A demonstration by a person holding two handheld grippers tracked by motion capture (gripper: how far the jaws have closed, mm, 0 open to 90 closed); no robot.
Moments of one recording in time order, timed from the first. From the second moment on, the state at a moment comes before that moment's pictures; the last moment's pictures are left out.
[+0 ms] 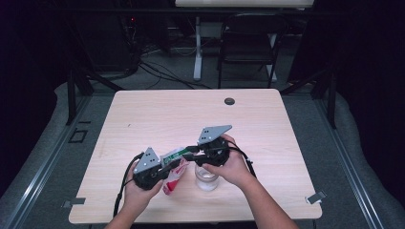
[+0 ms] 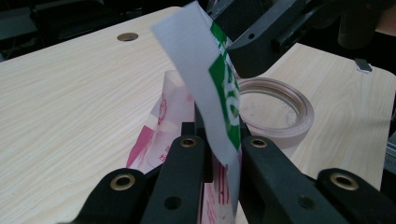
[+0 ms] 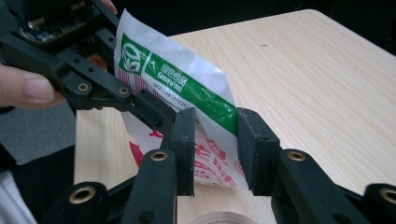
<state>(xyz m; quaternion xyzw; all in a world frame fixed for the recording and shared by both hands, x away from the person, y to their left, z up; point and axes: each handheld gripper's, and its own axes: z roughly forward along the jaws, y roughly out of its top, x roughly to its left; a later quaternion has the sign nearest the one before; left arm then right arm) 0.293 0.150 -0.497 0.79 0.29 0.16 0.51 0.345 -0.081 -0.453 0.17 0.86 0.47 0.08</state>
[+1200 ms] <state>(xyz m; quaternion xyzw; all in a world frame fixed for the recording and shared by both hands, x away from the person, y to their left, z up) 0.283 0.156 -0.541 0.78 0.35 0.17 0.49 0.328 -0.092 -0.470 0.17 0.84 0.51 0.12</state>
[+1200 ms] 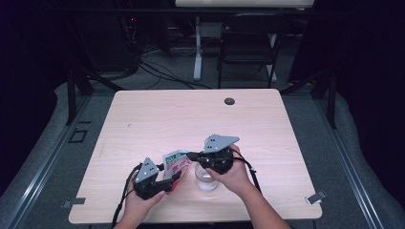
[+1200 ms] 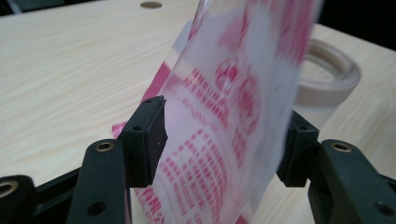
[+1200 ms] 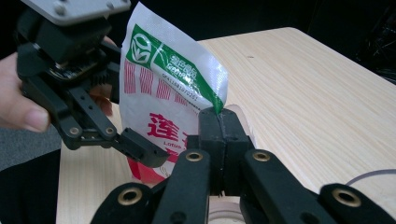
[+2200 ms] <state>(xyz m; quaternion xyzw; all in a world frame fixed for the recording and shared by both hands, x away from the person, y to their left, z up) 0.301 0.152 -0.587 0.80 0.42 0.13 0.42 0.326 -0.092 -0.471 0.16 0.83 0.52 0.12</state>
